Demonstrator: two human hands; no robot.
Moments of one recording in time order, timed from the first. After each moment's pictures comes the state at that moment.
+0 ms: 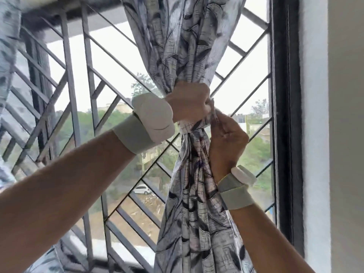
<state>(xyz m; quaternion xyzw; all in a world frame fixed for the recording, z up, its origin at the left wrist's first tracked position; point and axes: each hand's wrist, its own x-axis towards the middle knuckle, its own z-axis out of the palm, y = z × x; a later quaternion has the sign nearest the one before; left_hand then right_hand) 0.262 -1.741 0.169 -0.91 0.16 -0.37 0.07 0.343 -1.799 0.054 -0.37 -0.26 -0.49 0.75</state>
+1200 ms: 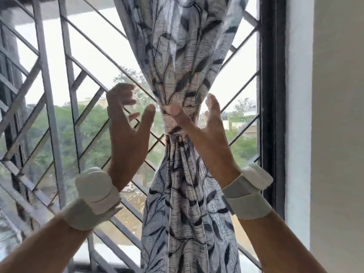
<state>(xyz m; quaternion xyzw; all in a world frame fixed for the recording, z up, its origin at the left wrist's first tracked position) 0.265 -1.664 0.075 -0.62 0.24 -0.65 -0.36 0.285 -1.811 0.063 -0.66 -0.30 -0.30 0.62</state>
